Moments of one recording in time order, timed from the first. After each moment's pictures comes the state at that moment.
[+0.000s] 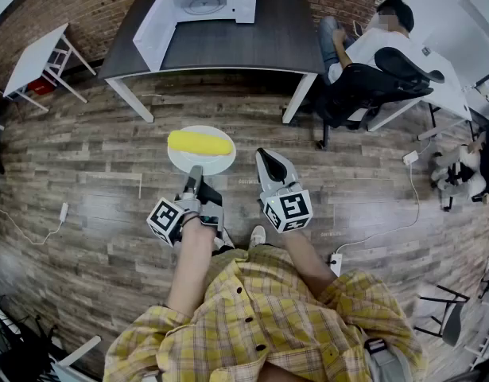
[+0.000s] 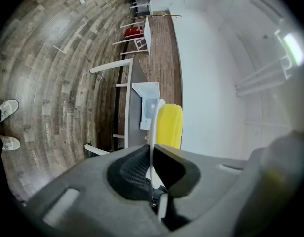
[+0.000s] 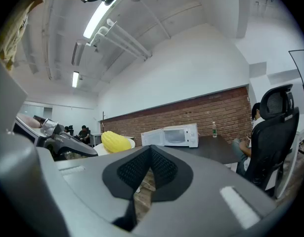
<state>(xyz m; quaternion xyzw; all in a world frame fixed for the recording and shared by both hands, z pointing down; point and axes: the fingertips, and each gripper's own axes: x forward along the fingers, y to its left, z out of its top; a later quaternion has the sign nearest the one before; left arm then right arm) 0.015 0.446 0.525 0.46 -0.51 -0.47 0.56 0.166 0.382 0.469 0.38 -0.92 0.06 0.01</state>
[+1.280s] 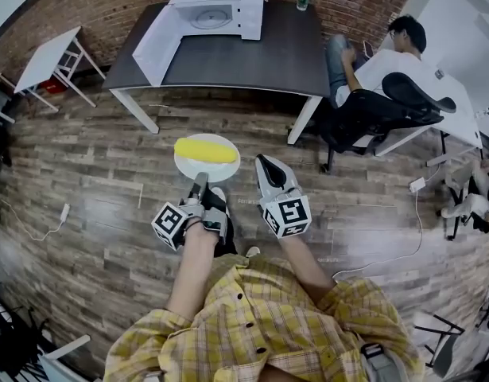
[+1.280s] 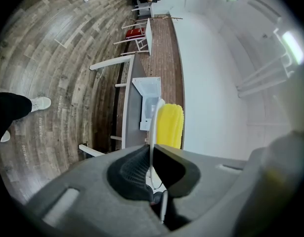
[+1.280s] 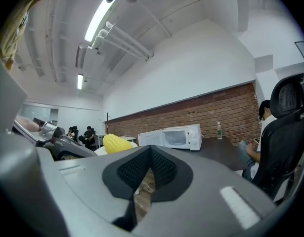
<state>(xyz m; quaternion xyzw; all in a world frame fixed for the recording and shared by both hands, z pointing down) 0.057 0.370 0.536 0.44 -0.51 -0.50 0.54 0.190 0.301 0.482 0.35 -0.94 0.06 0.00</state>
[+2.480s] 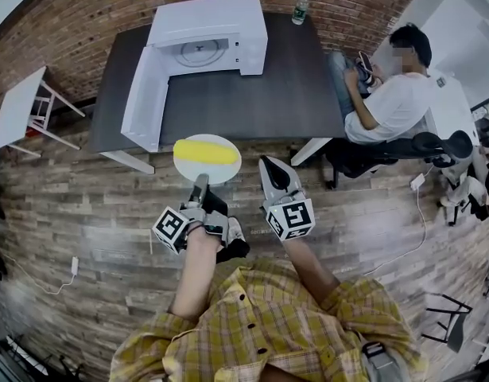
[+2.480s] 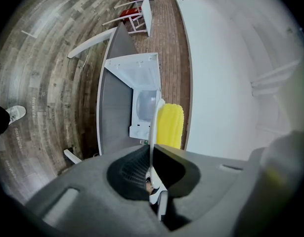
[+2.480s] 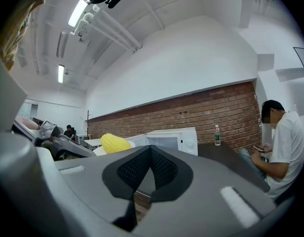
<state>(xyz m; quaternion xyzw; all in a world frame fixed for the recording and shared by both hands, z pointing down) -0.094 0.107 0.514 0.47 -0.46 -0.47 0.59 0.051 0.057 0.461 0.42 -0.90 0.05 0.01</state>
